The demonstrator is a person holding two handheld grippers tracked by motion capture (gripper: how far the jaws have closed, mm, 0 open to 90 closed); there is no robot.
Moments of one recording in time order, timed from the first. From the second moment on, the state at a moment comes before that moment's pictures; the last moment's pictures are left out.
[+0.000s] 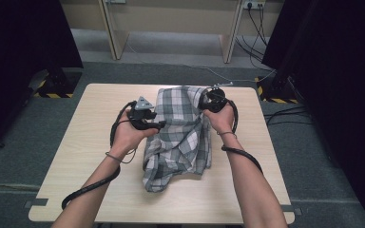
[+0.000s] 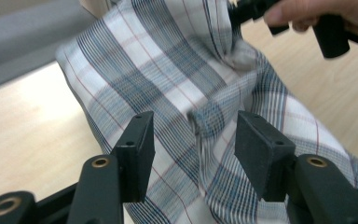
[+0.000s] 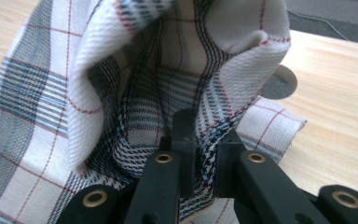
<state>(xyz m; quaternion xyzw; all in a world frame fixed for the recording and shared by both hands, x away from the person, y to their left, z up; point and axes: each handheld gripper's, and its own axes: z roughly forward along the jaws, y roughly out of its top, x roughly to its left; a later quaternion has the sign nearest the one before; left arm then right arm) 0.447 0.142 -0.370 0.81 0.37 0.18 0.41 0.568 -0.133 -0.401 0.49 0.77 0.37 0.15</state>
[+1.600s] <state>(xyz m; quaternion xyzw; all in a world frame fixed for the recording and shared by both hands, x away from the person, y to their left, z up) 0.380 0.045 -0.389 0.93 0.11 0.08 0.34 0.519 -0.196 -0.381 0.46 0.77 0.39 0.21</state>
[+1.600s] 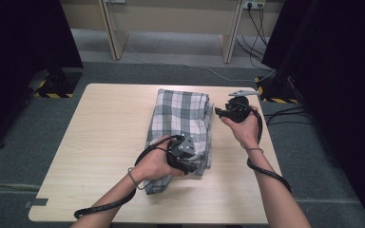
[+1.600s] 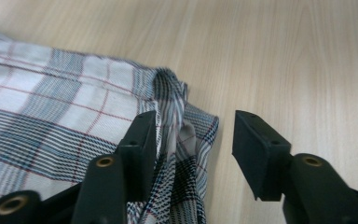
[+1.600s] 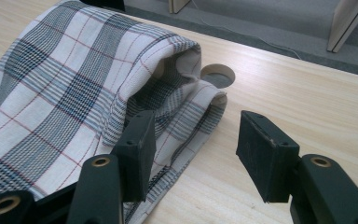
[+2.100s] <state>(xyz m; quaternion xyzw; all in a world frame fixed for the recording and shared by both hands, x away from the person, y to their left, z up) 0.369 0.089 -0.380 0.91 0.15 0.11 0.37 0.509 -0.181 -0.383 0.45 0.77 0.40 0.20</state>
